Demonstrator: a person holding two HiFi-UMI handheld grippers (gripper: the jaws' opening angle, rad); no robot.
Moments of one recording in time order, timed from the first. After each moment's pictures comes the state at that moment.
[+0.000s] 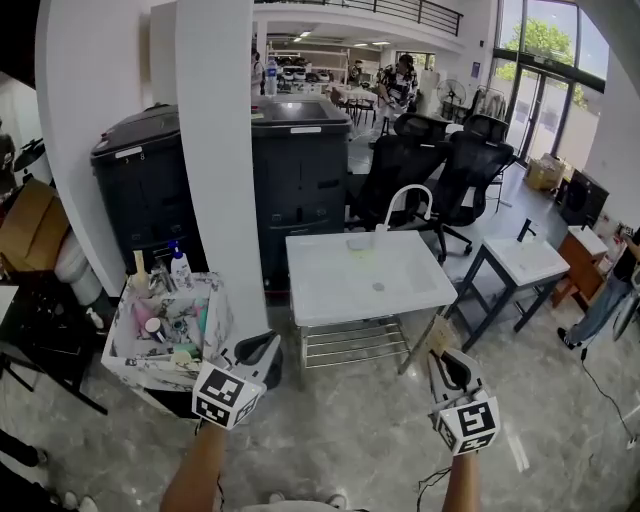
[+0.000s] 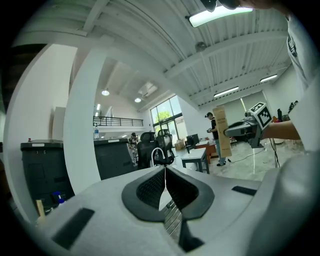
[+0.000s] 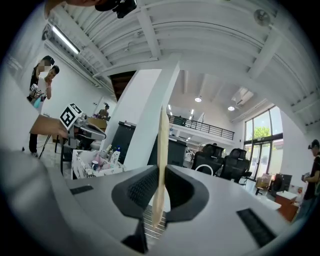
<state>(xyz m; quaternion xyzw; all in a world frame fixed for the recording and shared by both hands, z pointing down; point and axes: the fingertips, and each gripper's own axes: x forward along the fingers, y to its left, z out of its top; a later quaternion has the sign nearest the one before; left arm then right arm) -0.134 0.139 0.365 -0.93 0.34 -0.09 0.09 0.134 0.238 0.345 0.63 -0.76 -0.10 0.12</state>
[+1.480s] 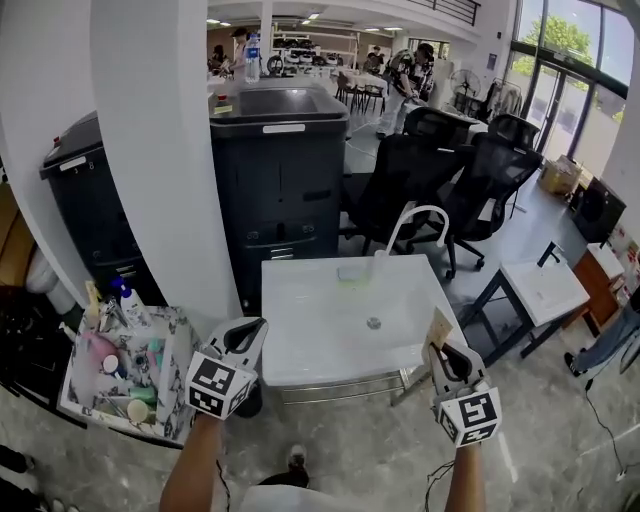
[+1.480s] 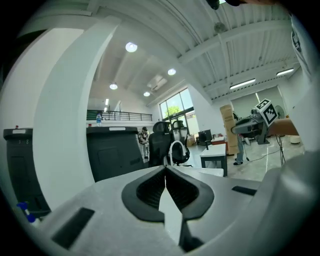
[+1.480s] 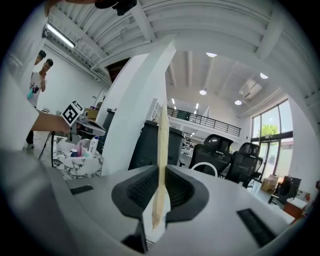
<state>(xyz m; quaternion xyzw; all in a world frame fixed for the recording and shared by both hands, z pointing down) -0.029 -0.152 0.399 -0.91 0.39 -0.11 0.06 0.267 -0.055 0.376 0.60 -0.78 -0.09 0.15</state>
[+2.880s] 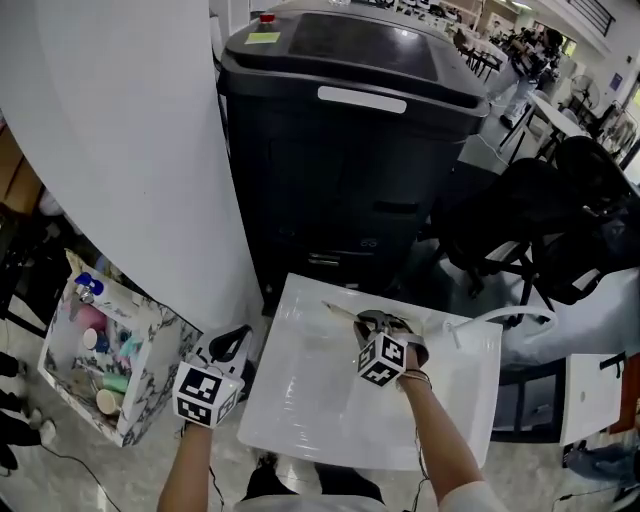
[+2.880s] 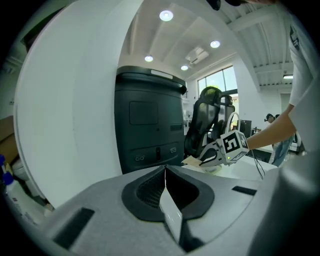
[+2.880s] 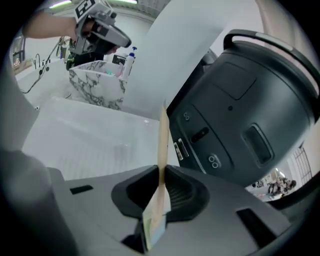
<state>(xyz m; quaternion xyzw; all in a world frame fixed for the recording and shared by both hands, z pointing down) -0.072 -0.412 0.535 -0.81 0.56 -0.17 -0.10 0.126 -0.519 0.659 0.21 -0.83 -0.17 0.49</state>
